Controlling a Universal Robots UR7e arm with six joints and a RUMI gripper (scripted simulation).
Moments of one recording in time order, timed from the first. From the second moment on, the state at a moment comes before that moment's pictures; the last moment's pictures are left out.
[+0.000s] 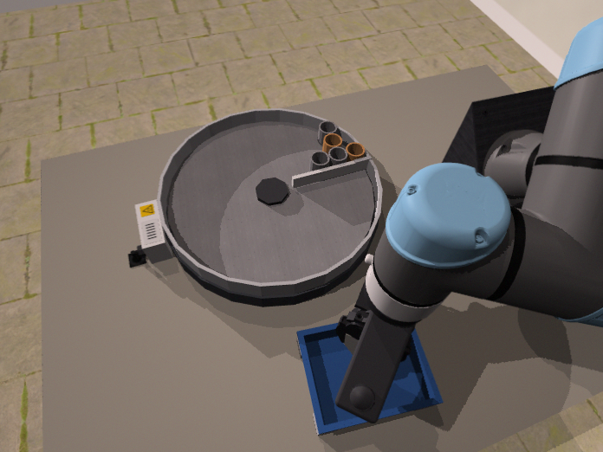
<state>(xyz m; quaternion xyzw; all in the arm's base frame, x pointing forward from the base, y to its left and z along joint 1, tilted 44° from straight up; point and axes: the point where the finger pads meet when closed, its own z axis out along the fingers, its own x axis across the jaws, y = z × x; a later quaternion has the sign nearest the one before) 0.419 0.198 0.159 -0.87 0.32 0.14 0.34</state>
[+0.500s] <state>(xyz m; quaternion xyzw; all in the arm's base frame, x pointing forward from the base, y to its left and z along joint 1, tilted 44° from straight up) 0.417 0.206 0.151 -0.87 0.32 0.15 0.34</state>
